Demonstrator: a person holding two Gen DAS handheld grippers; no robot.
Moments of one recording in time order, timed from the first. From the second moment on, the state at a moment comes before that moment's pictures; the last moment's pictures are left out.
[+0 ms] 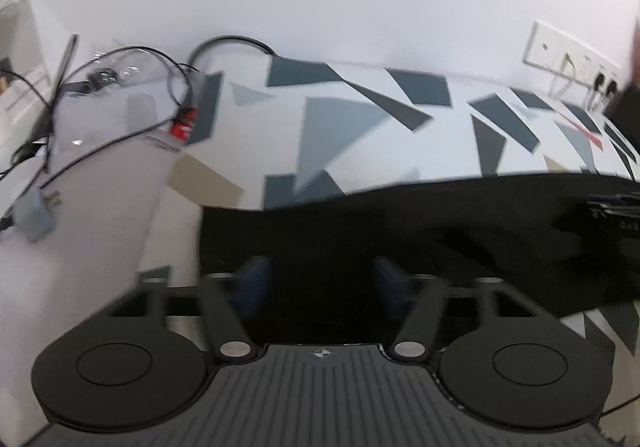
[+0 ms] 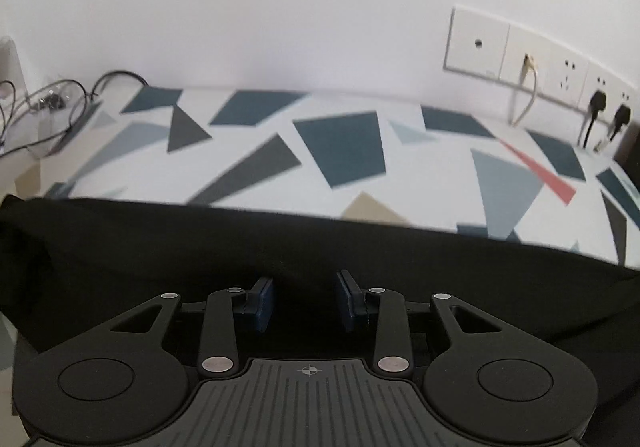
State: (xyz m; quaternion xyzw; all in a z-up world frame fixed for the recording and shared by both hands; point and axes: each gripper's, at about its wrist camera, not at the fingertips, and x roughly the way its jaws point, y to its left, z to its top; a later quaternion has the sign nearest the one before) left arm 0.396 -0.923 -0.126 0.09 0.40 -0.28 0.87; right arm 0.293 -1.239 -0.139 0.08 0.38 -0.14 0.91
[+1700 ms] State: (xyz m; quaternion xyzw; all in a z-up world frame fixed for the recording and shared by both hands) left arm 0.452 -0.973 -0.094 0.22 0.38 -0.22 0.87; right arm 0.296 -1.294 -0.107 0.20 0.24 -0.21 0.93
